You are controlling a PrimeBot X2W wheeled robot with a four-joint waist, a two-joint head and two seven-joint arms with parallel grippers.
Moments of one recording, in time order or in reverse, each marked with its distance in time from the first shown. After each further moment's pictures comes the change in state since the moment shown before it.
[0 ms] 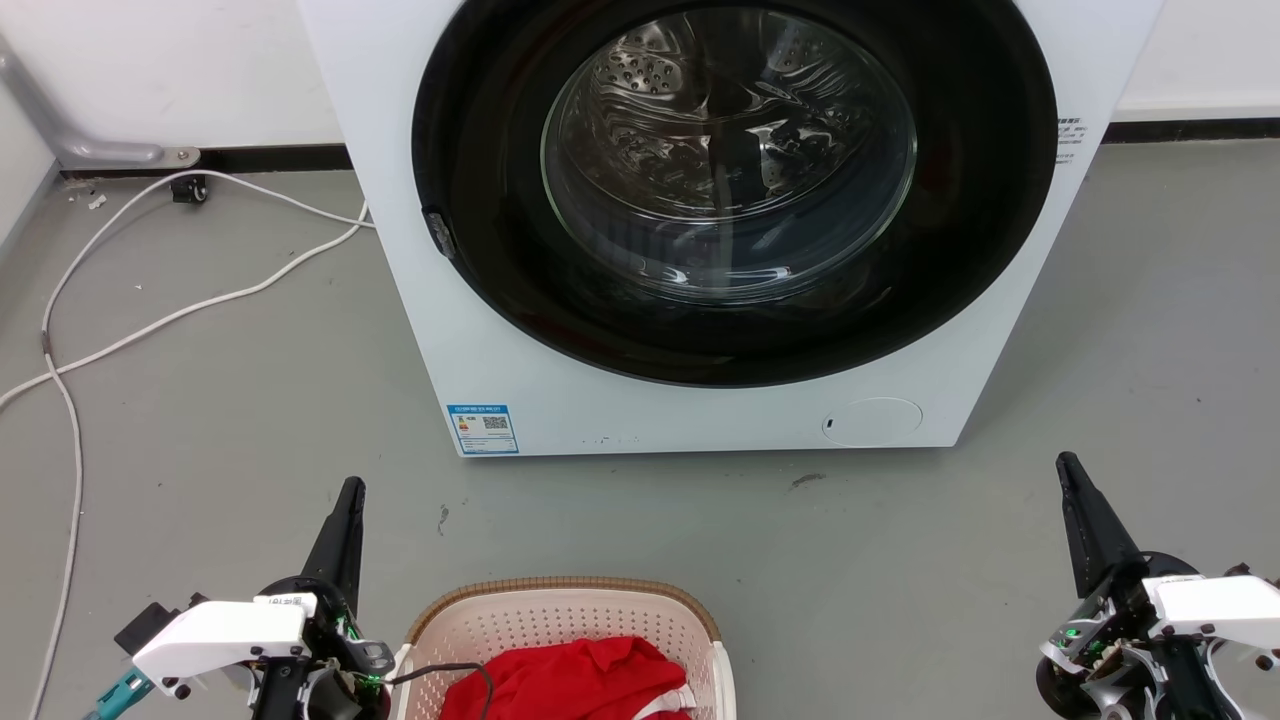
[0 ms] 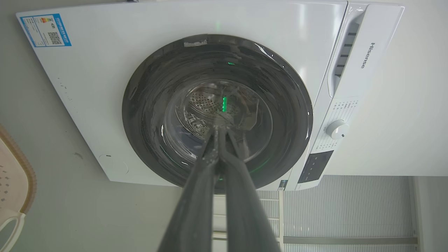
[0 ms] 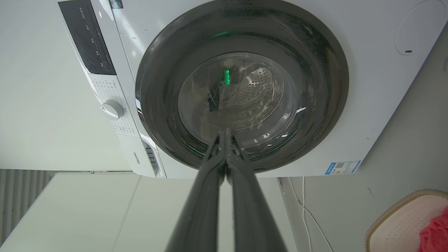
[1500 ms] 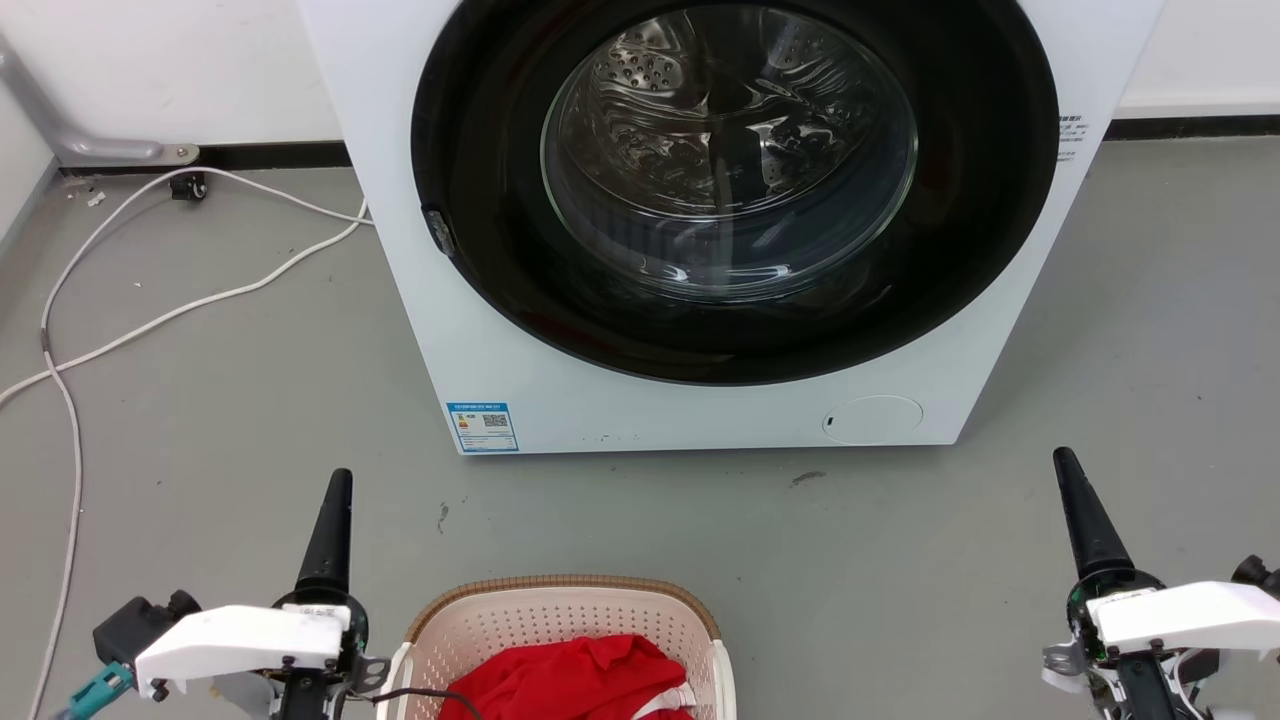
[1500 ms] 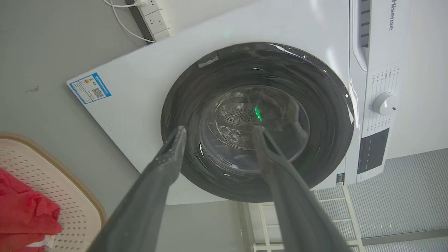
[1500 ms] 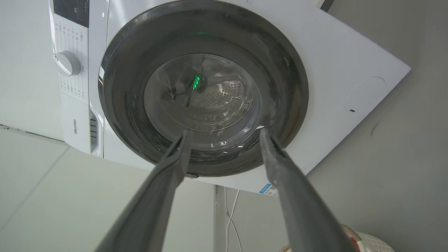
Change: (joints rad) left arm 0.033 -0.005 -0.007 -0.043 0.328 0.015 -0.096; right arm 0.037 0.005 0.027 -0.042 -0.407 0.000 -0.096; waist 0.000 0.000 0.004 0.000
